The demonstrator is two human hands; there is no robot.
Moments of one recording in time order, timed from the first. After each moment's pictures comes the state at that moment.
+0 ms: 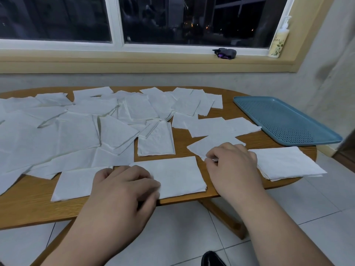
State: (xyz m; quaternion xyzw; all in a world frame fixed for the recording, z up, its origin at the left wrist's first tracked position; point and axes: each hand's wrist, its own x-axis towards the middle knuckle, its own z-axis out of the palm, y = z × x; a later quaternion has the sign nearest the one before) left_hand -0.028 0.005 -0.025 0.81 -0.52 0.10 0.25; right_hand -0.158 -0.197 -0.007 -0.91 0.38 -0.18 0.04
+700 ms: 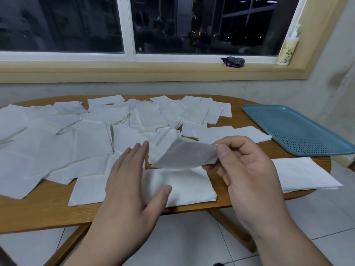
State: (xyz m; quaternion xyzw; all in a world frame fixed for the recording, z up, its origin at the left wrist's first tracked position) left_hand -0.038 0.007 -0.005 0.79 -0.44 0.06 0.43; right_hand -0.164 -0.150 0.030 -0.64 0.18 -0.42 0.61
